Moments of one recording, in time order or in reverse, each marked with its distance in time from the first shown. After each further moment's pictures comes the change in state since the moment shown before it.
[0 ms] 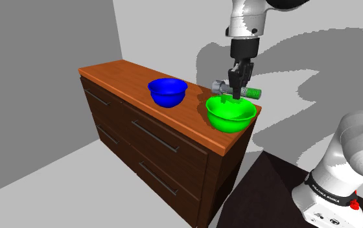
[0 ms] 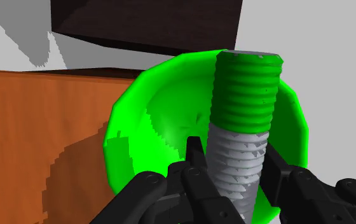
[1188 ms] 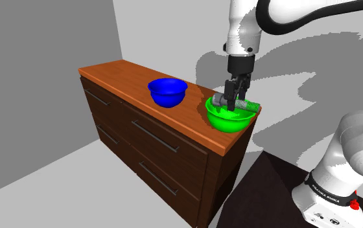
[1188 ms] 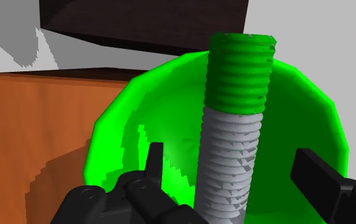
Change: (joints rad) arm 0.003 -0.005 0.008 -0.117 0.006 0.113 -0.006
